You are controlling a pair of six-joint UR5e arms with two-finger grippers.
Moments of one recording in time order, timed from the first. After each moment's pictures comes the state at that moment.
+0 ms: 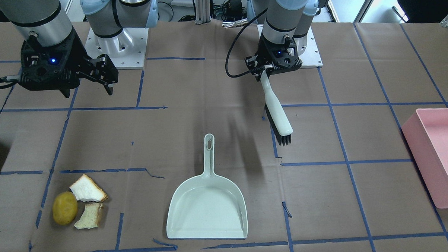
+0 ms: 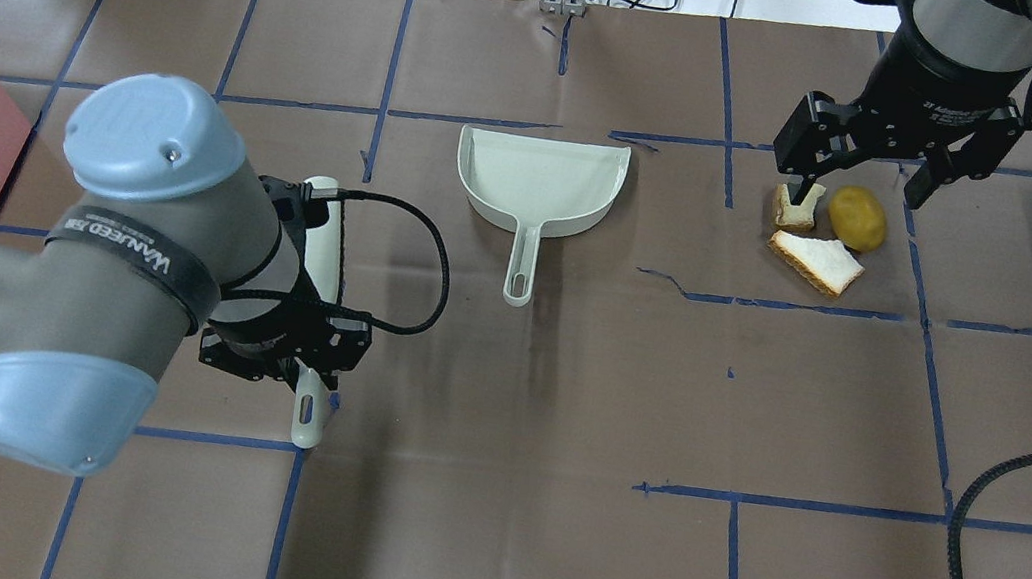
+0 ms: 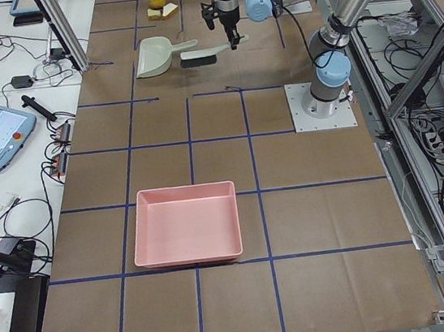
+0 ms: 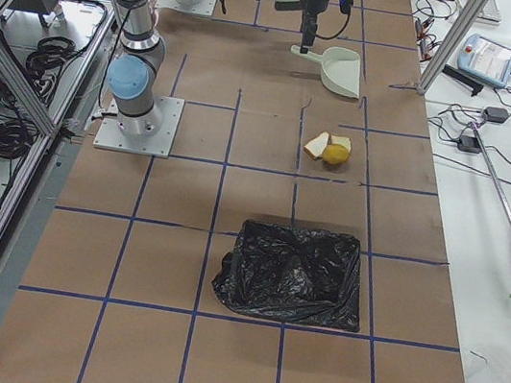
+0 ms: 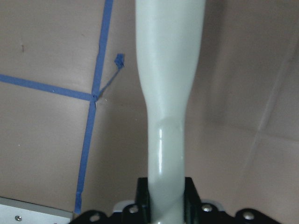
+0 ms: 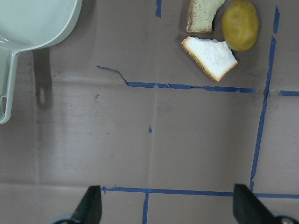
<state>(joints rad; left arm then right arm) -1.68 -1.37 -2.06 -1.37 1.53 -0.33 1.56 -1.55 1.54 -1.55 -1.59 -0.07</state>
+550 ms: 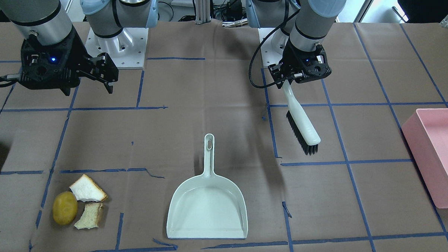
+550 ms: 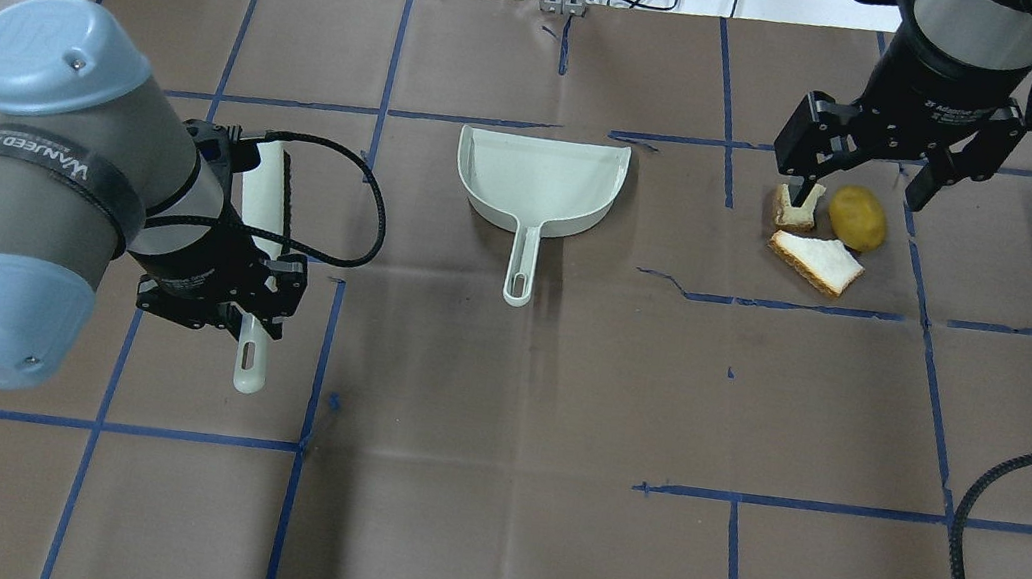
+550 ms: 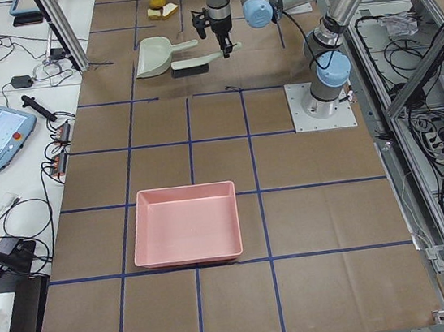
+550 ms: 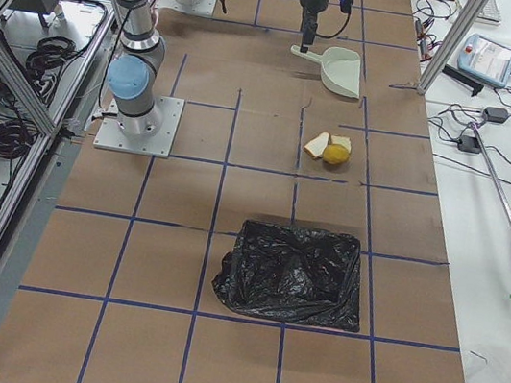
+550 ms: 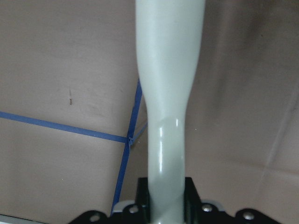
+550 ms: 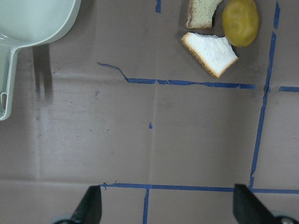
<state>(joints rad) -1.55 -1.40 -2.02 -1.38 1.54 -0.23 1.56 -1.55 1.54 -1.52 -1.59 -0.06</state>
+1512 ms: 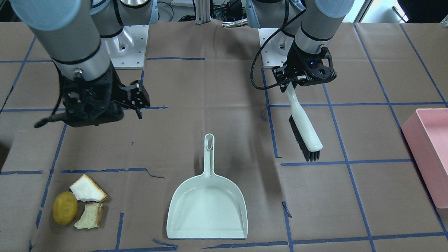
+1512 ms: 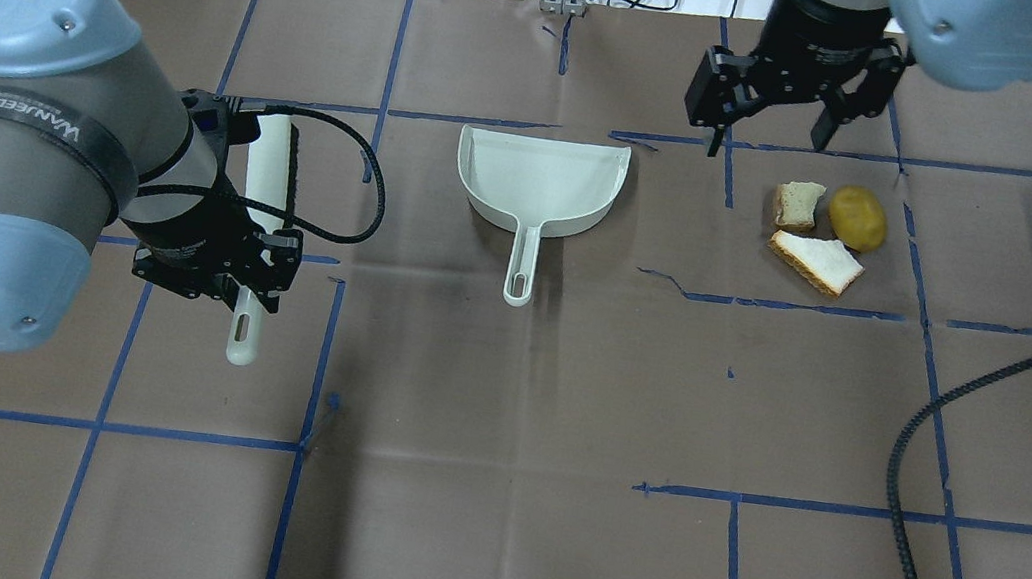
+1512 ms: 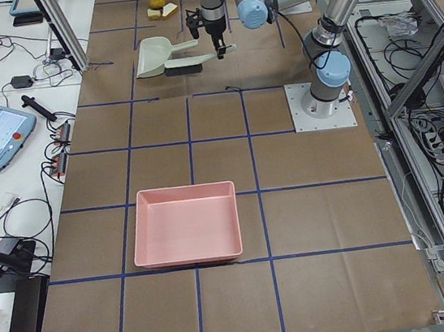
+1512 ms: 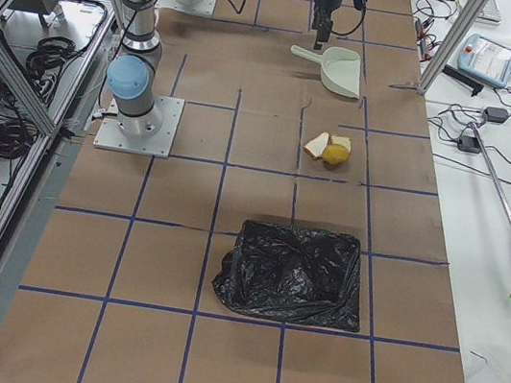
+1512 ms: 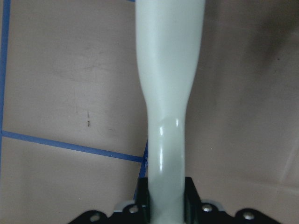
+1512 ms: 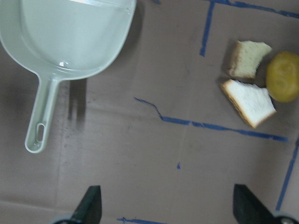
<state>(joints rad) -1.55 -1.42 -1.97 -1.38 1.54 -0.16 1.71 -1.33 1.35 -1.58 -1.59 -0.05</state>
